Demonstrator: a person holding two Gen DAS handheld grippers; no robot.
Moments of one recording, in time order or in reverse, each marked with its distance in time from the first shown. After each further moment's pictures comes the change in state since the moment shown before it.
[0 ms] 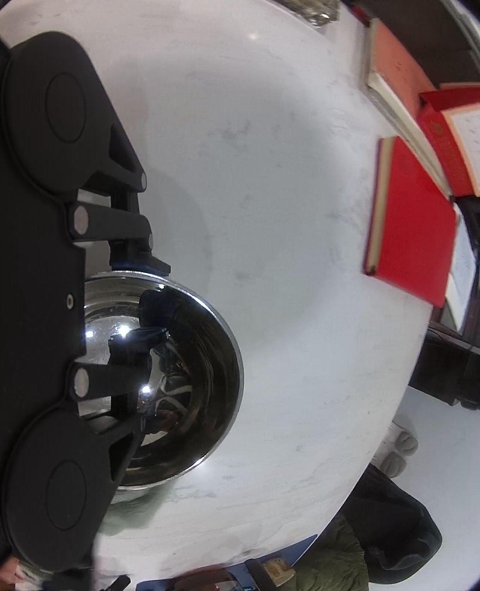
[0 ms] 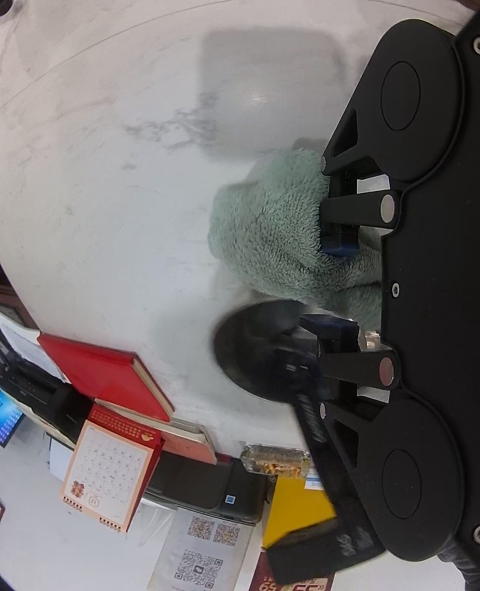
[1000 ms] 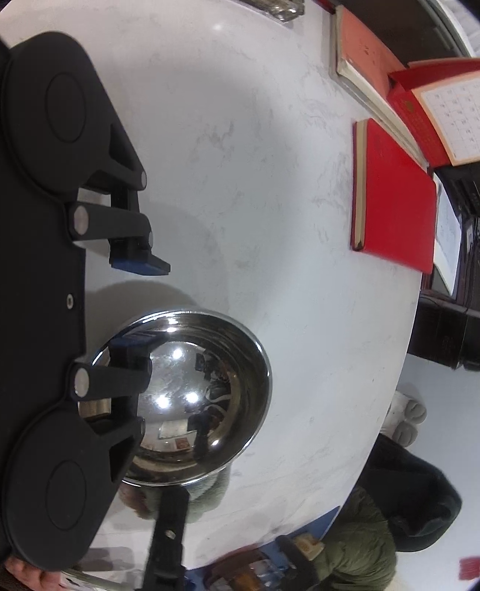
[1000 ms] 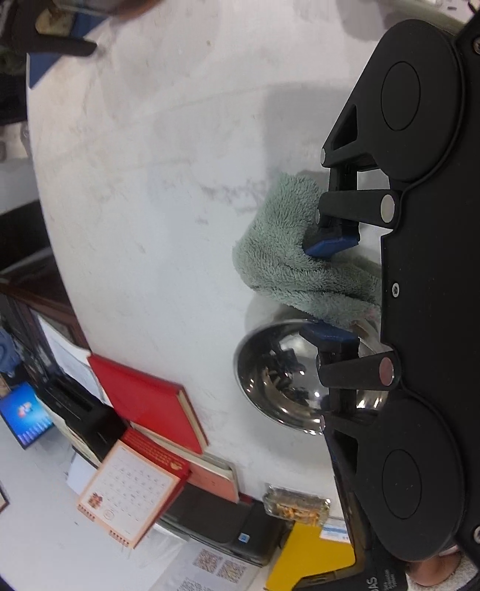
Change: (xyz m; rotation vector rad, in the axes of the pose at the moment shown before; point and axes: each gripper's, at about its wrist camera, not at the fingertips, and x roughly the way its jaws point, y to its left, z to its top) left arm -0.021 -0.001 -0.011 0.123 0.000 -0.029; right arm -0.042 0.004 0.007 -0.131 -0.241 -0.203
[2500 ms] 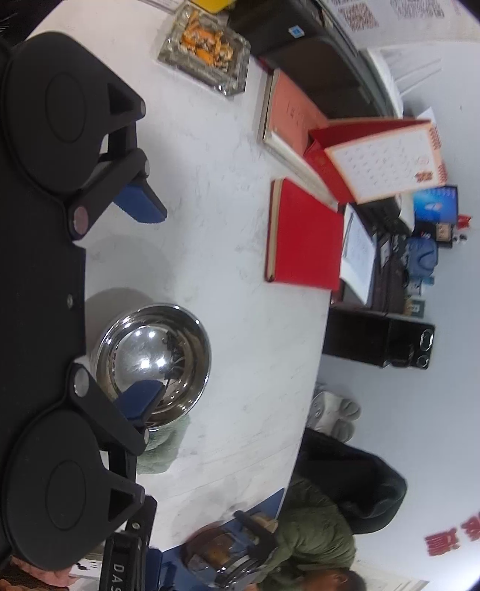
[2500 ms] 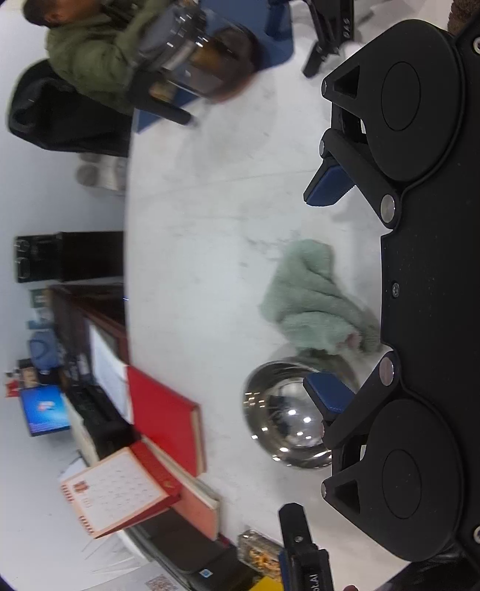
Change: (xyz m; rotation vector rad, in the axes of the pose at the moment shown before) left arm -0.112 0.015 -0.032 0.026 -0.273 0.074; right arm -0.062 0.065 -0.050 -0.238 -0.224 -0.283
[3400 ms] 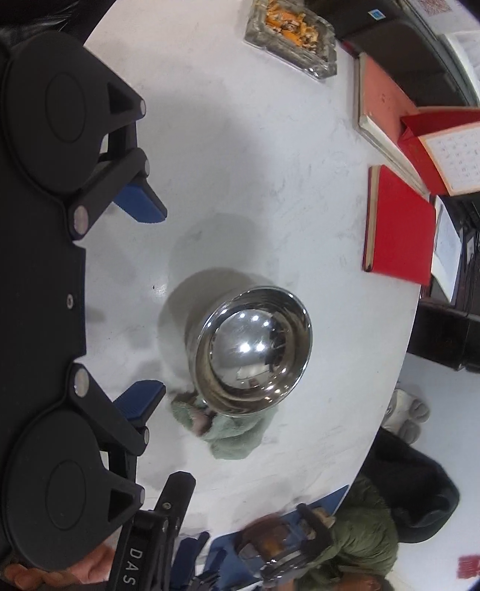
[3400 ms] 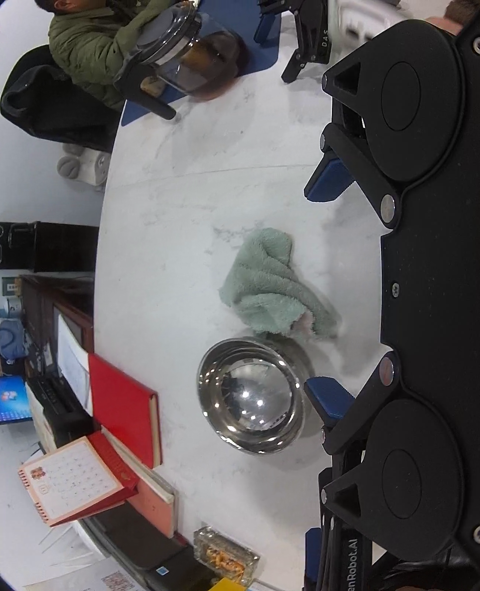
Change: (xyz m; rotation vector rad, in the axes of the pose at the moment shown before) left arm 0.009 -0.007 -0.025 -0.018 0.293 -0.055; right arm -0.002 0.029 -0.005 -0.066 0.161 -0.040
